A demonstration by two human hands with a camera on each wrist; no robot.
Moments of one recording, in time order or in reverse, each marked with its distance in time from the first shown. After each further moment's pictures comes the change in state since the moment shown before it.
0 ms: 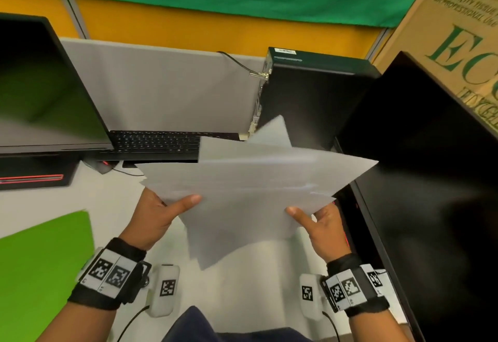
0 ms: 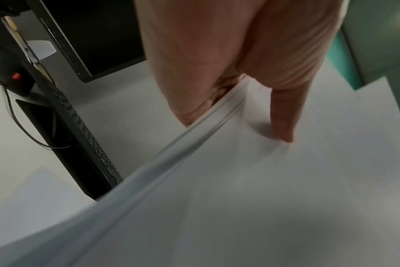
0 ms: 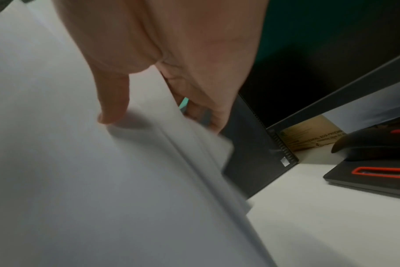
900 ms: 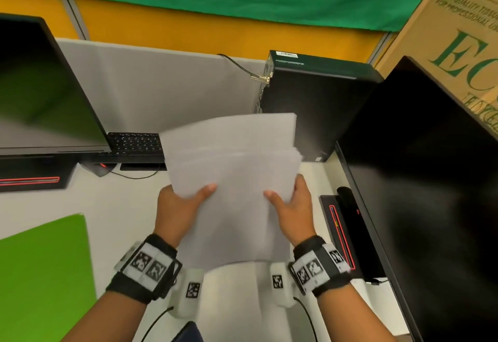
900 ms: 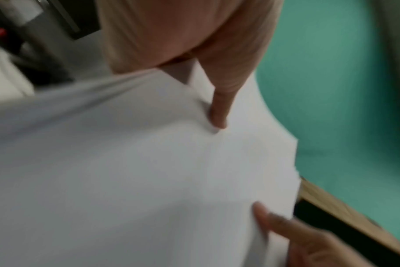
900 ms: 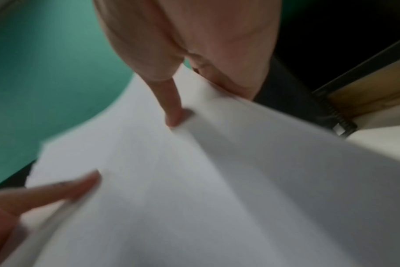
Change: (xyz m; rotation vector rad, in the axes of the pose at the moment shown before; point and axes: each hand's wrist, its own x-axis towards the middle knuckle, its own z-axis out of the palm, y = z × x) left_hand 0.023 -0.019 0.038 0.055 0.324 -0.252; right_hand 0.036 -0.018 0.058 -0.024 0.105 0.071
